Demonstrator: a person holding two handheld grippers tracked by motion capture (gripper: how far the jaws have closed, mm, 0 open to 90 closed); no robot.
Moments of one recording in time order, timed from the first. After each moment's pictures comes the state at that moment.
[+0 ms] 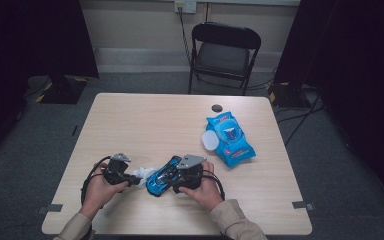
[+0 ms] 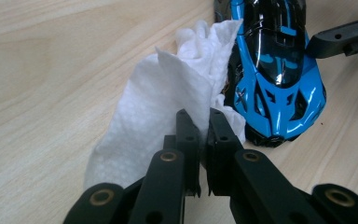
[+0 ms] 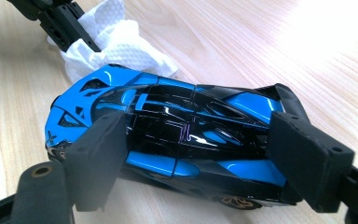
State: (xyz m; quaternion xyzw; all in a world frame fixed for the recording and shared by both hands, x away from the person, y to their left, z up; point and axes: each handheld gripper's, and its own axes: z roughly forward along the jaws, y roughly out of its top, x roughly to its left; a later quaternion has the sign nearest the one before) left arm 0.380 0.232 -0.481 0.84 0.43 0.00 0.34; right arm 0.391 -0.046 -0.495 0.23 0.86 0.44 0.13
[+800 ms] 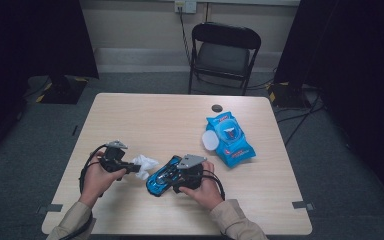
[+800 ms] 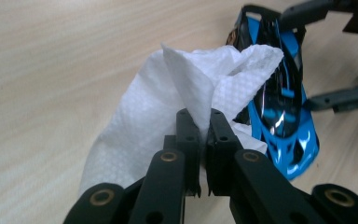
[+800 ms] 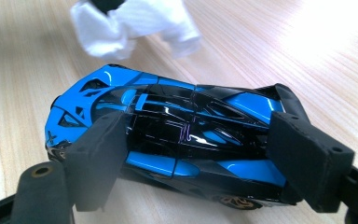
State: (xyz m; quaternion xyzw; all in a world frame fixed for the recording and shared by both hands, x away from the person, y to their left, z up) left arm 0.406 0.235 -0.453 0.82 0.43 0.02 0.37; right arm 0.392 -0.047 -0.495 0.23 0.86 0.44 0.14
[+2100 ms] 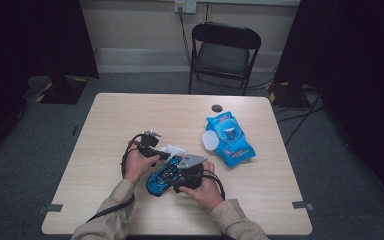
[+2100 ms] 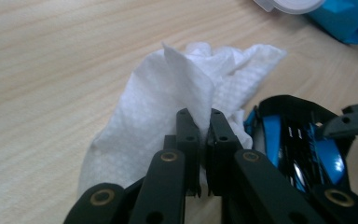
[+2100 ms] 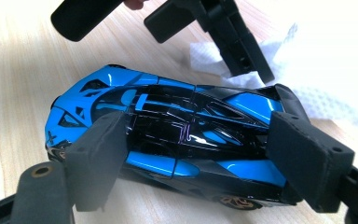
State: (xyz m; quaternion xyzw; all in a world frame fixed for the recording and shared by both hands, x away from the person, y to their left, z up) left arm 0.471 0.150 -0.489 0.82 0.44 0.00 0.37; right arm 0.393 -0.048 -0.495 0.23 0.86 0.44 0.13
